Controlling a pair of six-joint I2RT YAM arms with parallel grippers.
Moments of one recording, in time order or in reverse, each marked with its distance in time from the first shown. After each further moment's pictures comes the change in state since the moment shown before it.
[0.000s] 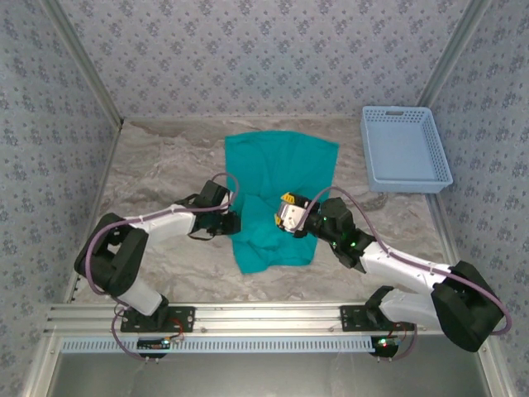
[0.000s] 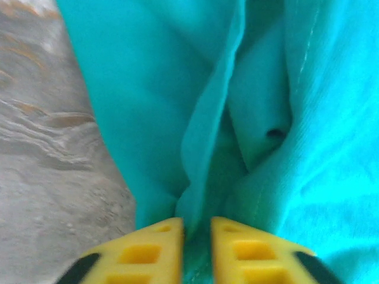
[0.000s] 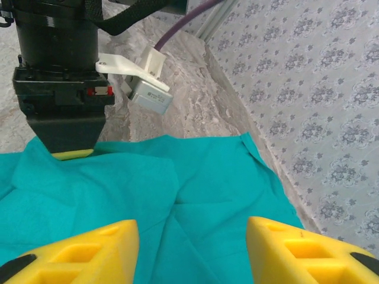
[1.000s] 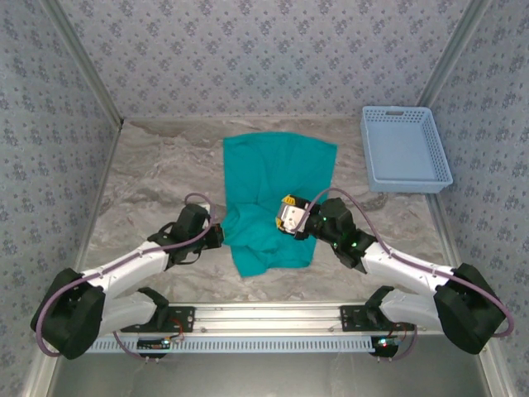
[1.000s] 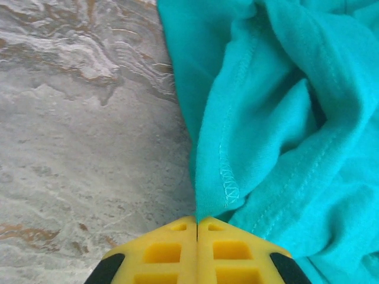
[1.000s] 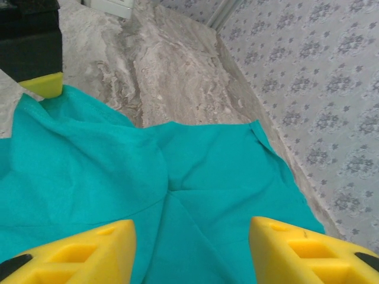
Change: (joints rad) left arm -0.014 -0.444 -0.330 0.122 -0.162 -0.100; right arm 0.000 -0.013 0.010 -0.074 -0.014 0.010
